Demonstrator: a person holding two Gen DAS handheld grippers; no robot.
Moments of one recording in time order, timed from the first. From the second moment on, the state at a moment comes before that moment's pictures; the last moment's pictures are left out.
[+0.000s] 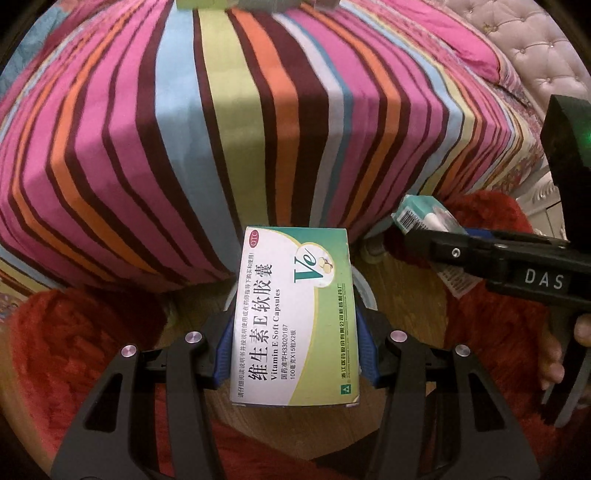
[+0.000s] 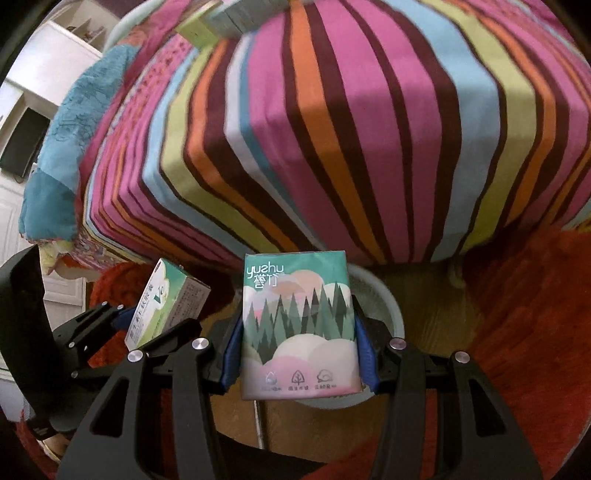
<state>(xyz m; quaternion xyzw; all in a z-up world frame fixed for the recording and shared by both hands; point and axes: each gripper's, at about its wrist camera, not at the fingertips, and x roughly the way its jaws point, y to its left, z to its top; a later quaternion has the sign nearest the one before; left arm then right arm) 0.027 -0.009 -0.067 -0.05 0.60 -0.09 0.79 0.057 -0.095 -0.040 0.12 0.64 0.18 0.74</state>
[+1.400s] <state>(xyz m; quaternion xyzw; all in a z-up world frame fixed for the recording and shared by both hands) 0.043 -0.007 -0.172 -0.11 0.77 -0.08 0.62 0.064 -0.078 -0.162 0.18 0.79 0.12 0.57</state>
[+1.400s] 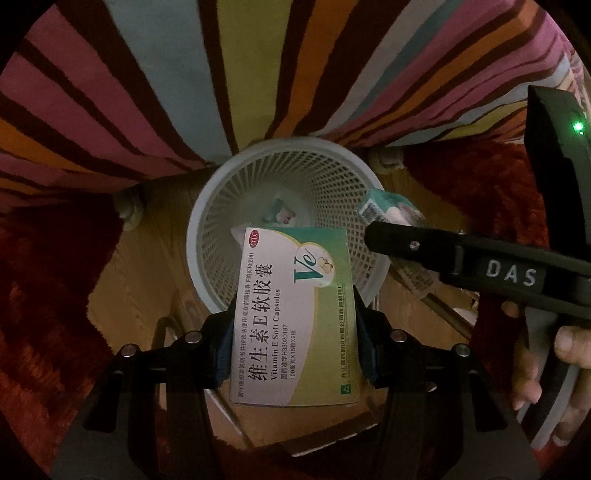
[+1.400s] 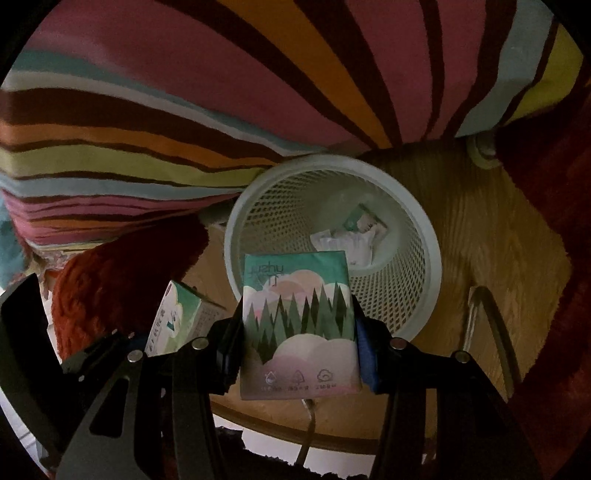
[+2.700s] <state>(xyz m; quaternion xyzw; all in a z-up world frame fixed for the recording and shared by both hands) 0.047 -0.002 -0.209 -0.14 0.81 -0.04 0.56 0.072 -0.085 -0.195 0.20 0.81 0.06 0.55</state>
